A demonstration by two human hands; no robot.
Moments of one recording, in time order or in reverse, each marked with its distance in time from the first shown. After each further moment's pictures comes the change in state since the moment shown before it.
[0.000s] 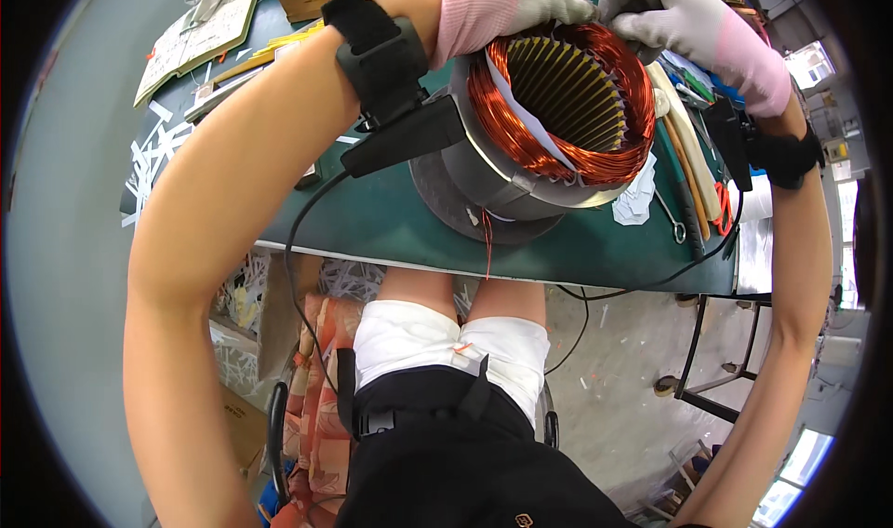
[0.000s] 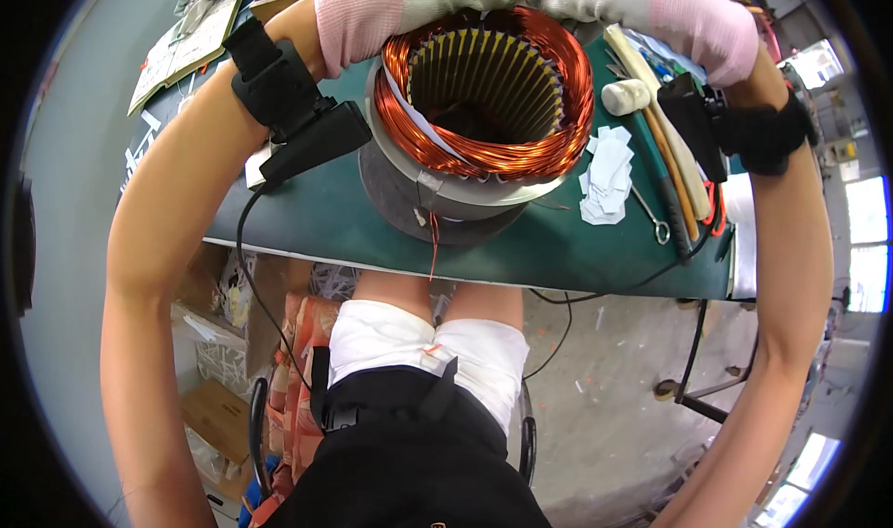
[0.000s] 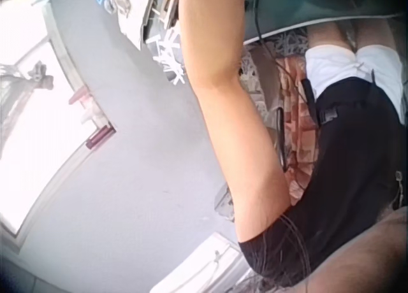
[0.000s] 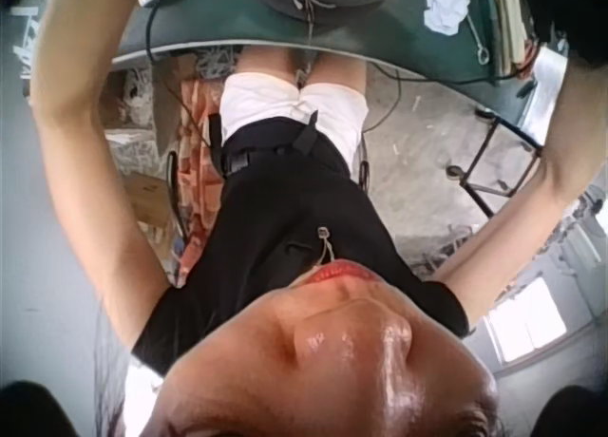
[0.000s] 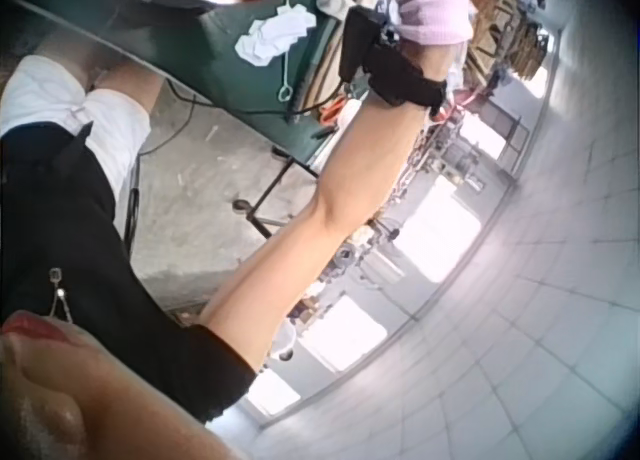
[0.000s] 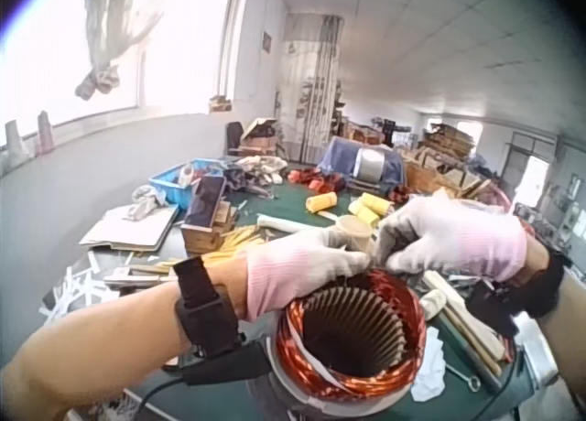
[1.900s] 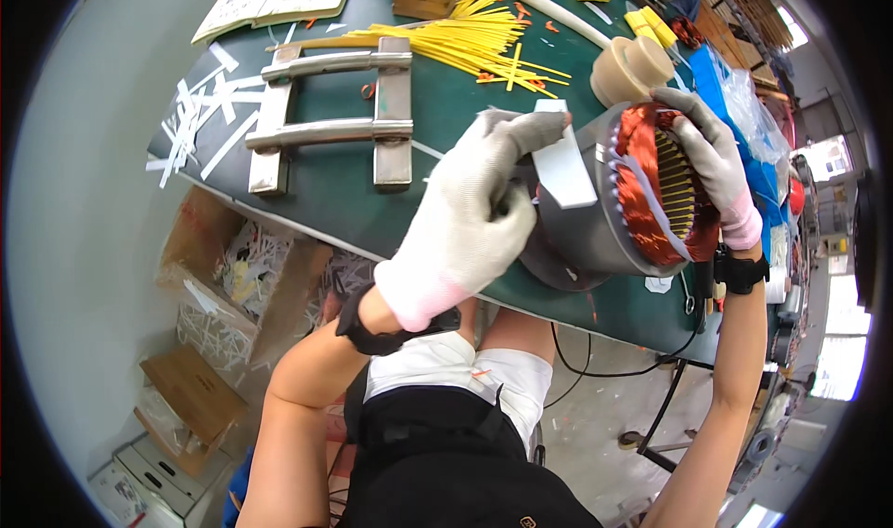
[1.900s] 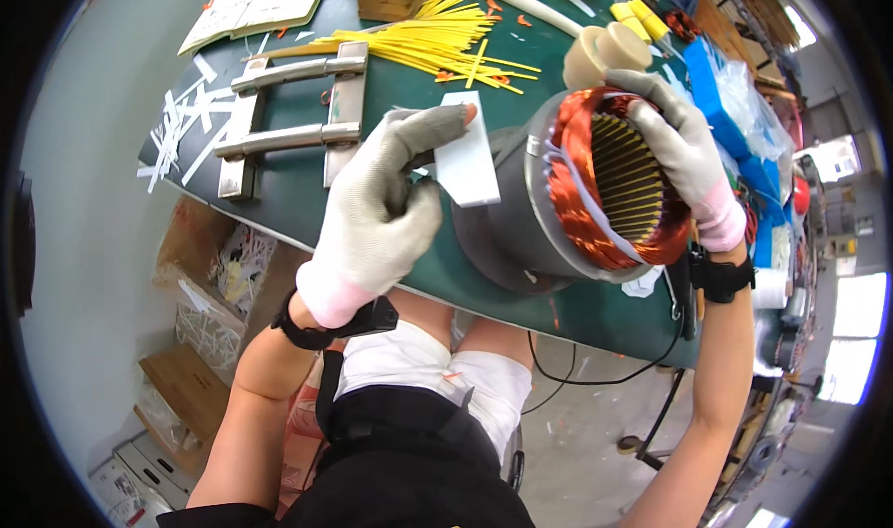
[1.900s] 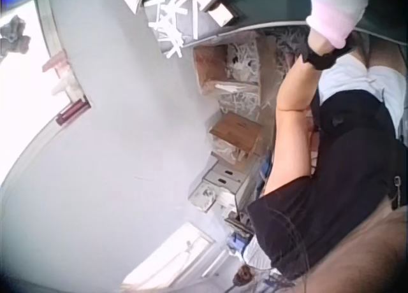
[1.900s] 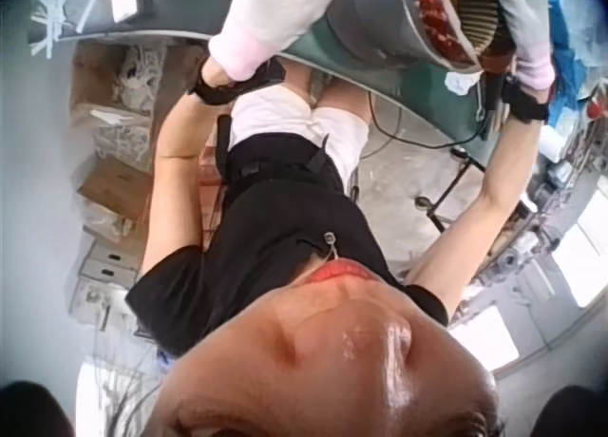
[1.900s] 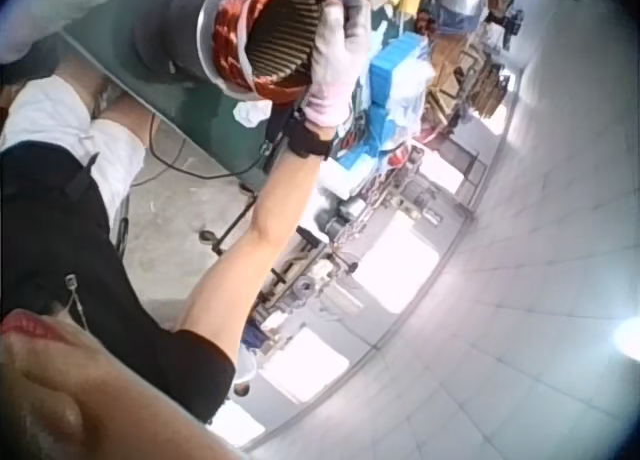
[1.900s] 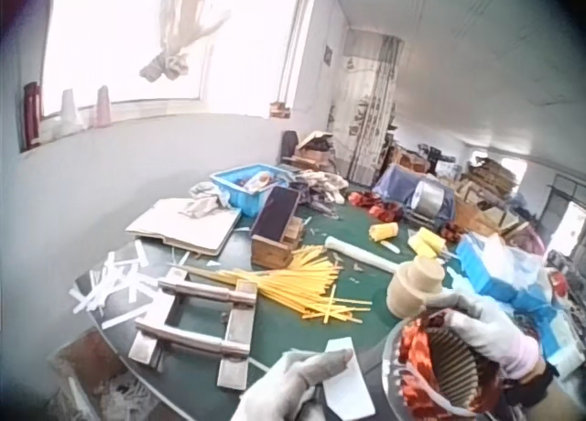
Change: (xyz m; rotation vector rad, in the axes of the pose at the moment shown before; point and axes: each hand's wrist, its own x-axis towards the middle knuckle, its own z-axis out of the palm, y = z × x) left_hand -0.173 -0.044 0.070 0.174 0.839 0.300; right_hand 0.023 0.034 0.081 0.666 0.157 -0.118
